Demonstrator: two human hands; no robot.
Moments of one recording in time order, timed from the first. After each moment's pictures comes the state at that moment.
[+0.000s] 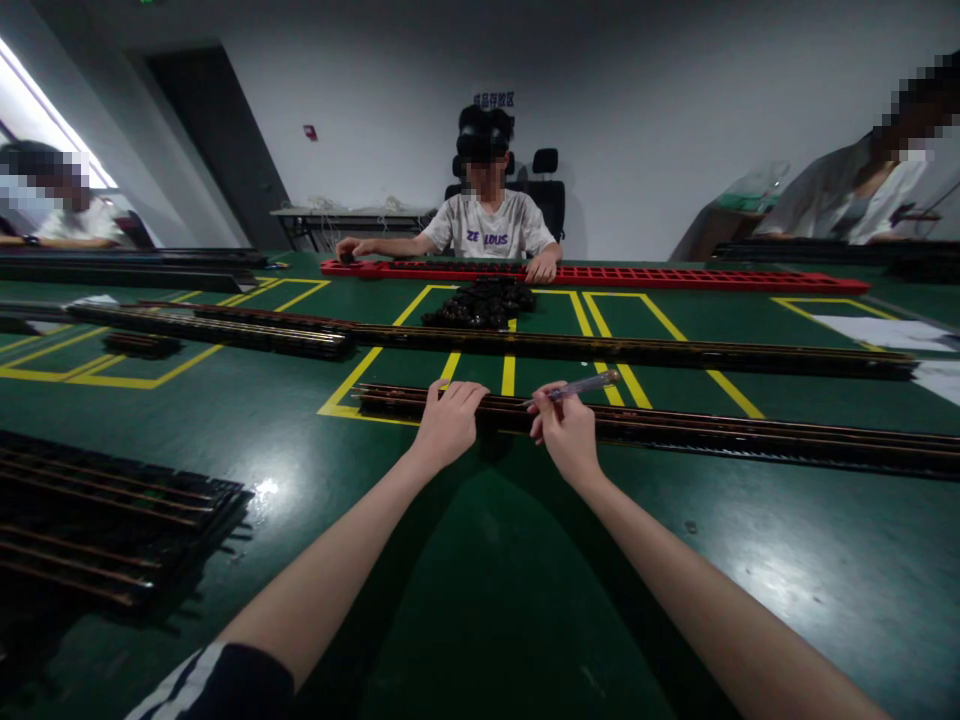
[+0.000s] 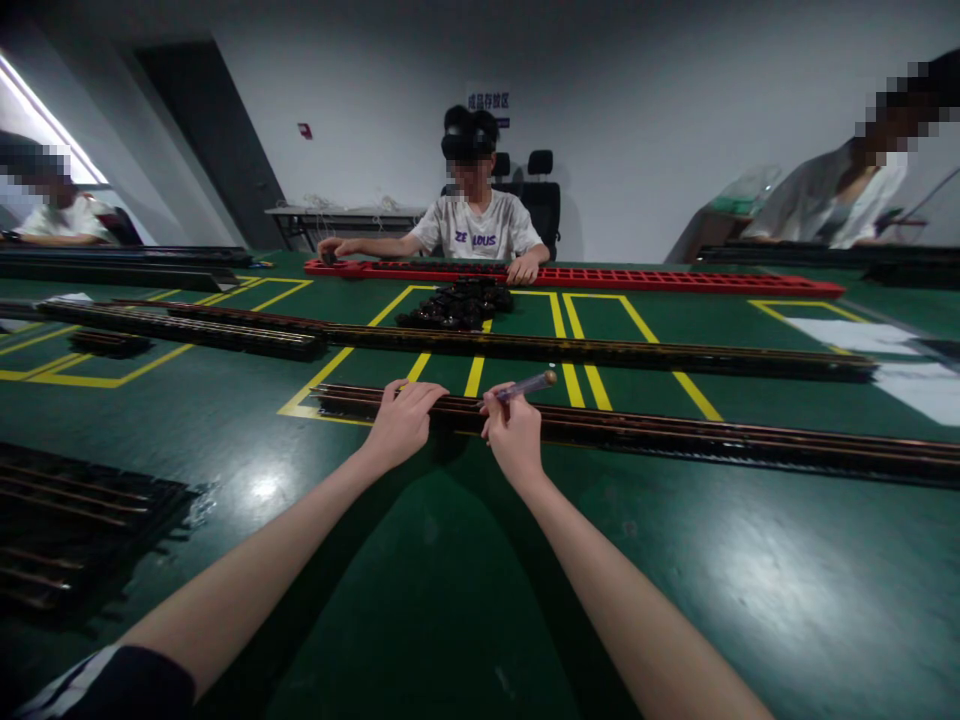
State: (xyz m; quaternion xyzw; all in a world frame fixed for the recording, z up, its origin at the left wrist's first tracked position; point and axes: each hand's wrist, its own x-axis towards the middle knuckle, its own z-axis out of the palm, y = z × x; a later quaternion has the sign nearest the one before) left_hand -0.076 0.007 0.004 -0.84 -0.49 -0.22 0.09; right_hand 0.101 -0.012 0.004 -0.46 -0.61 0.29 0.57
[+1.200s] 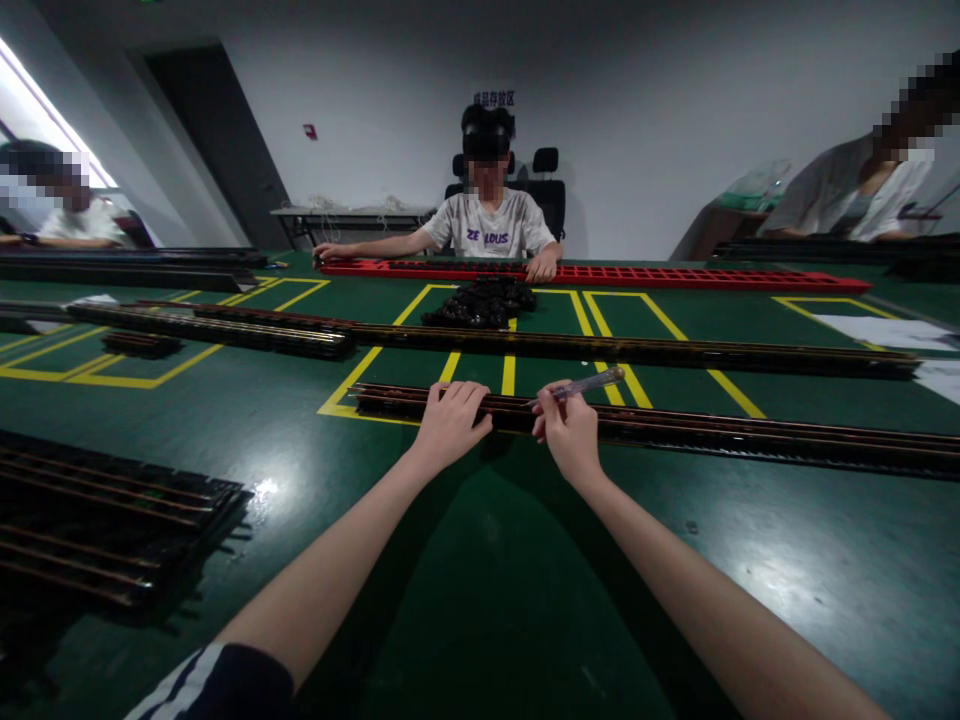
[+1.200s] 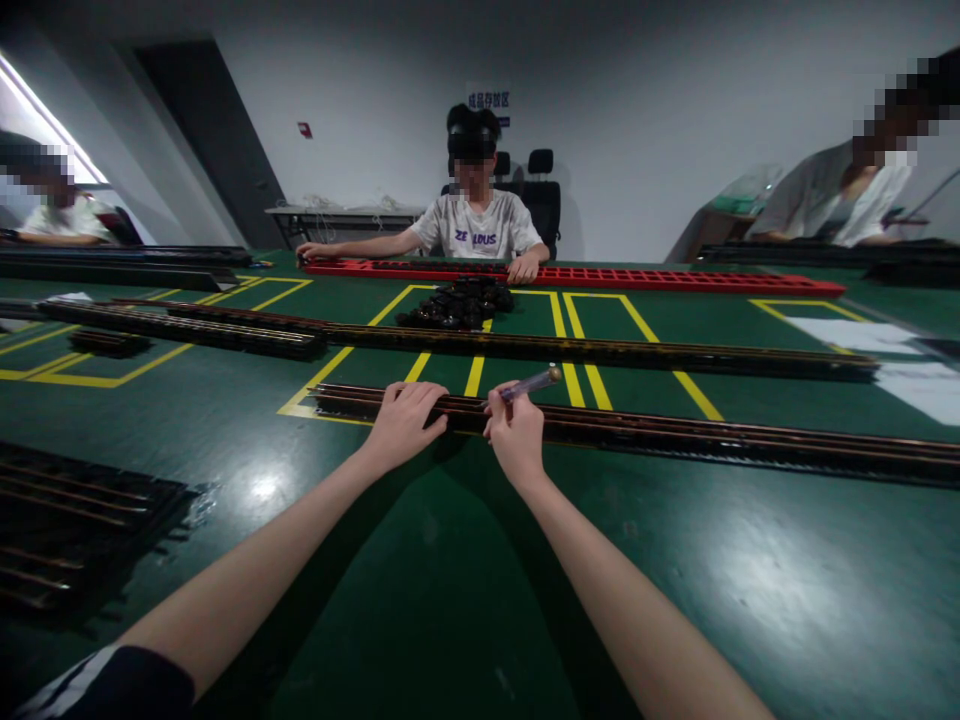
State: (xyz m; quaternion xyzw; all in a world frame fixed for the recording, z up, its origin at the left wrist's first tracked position) left_hand -0.075 0.008 0.004 -0.84 -0.49 -0.22 0.10; right_hand 0.101 -0.013 0.004 -0.46 -0.60 0.28 0.59
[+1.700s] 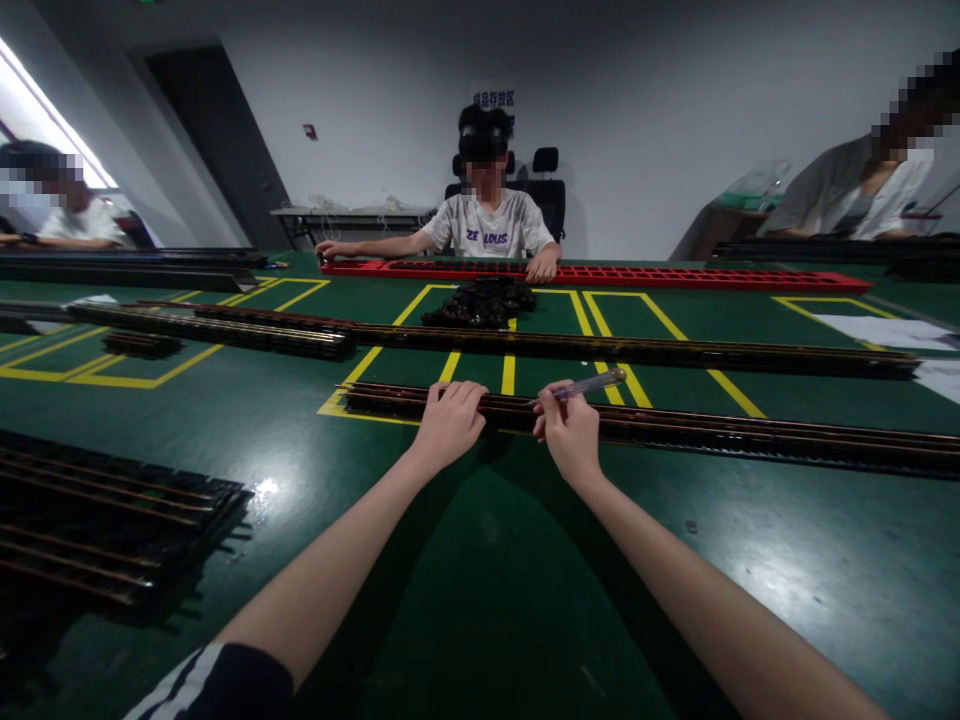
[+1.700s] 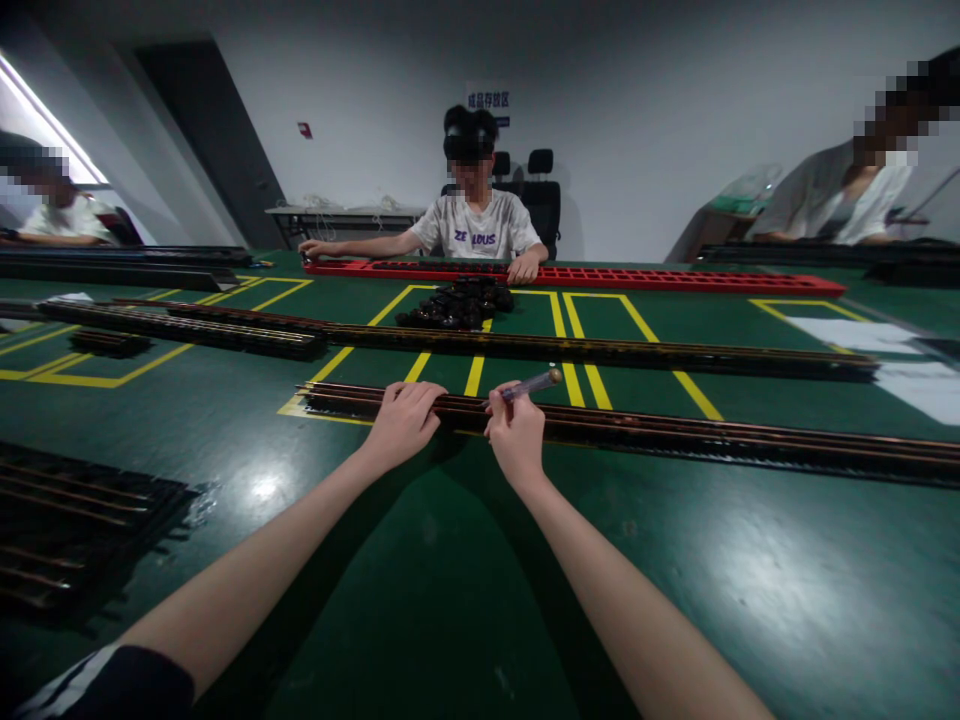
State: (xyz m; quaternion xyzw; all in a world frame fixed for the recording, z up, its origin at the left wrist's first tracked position) left_hand -0.077 0.008 0.001 -0.84 -0.49 -0.23 0.09; right_hand 0.101 -0.014 0.004 -0.47 -0.60 0.26 0.59
